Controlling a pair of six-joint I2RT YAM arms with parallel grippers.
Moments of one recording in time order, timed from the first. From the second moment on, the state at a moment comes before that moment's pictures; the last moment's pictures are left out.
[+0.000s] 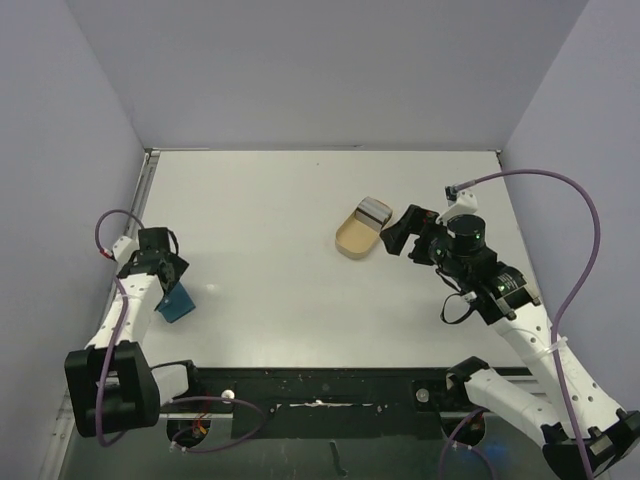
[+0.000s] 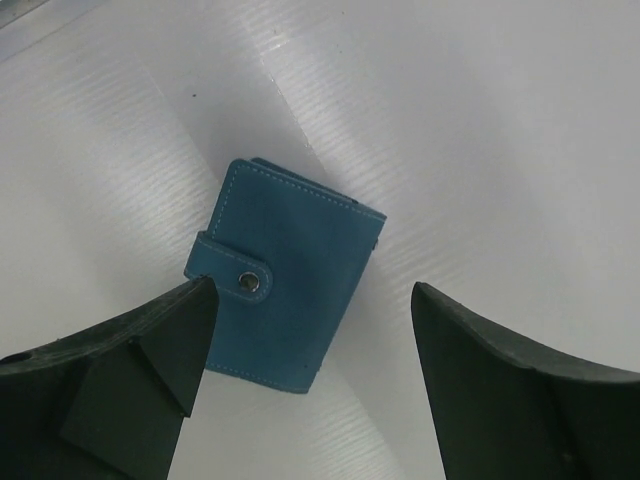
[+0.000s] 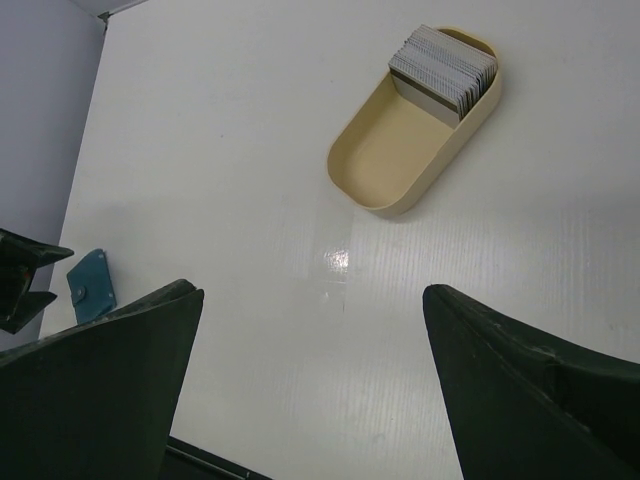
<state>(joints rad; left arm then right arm) 0.12 1.15 0.70 -0.59 -0.44 -0.85 0.47 0.87 0.96 -0.53 0.07 0.59</state>
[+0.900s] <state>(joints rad) 0.19 1.40 0.68 -0.30 -0.19 -0.74 0.47 0.77 0.92 -0.53 0.12 0.59</state>
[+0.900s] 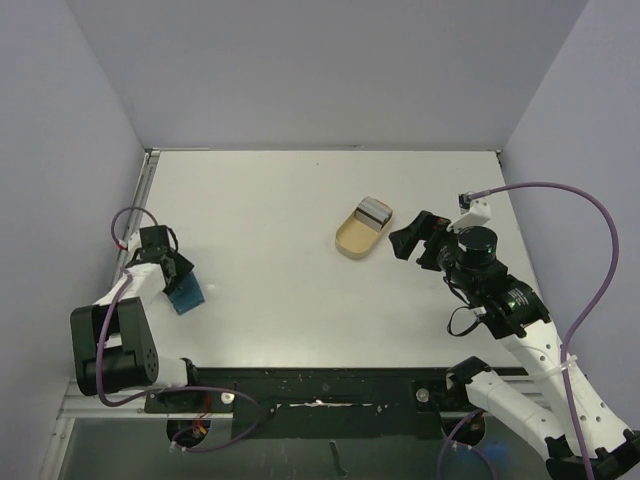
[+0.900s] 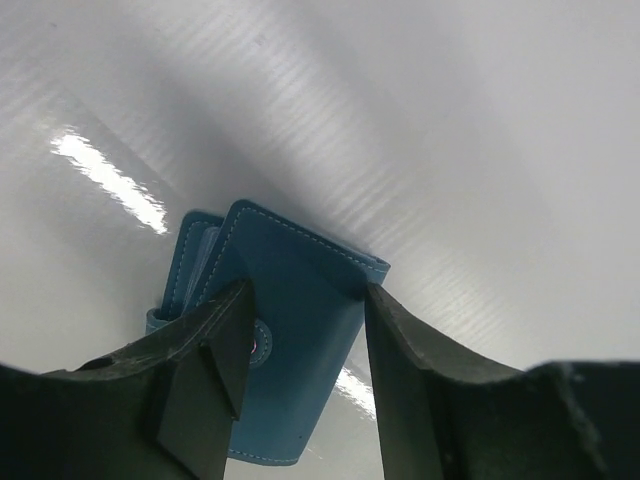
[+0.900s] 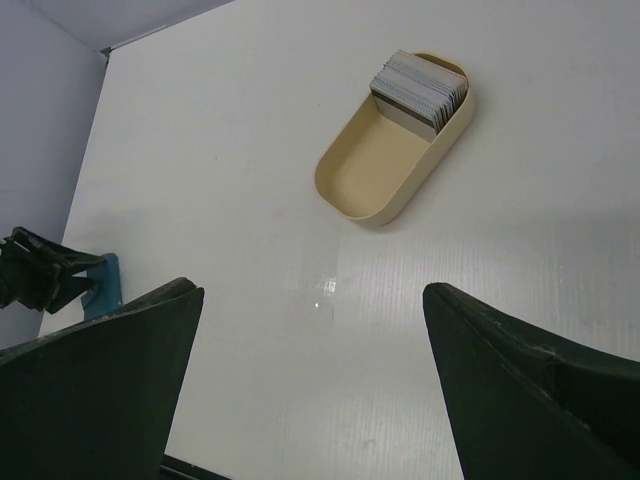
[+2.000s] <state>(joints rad) -0.26 1.09 0.63 -0.45 -0.13 -1.04 0.47 0.81 0.92 -0.59 0.16 0.62</state>
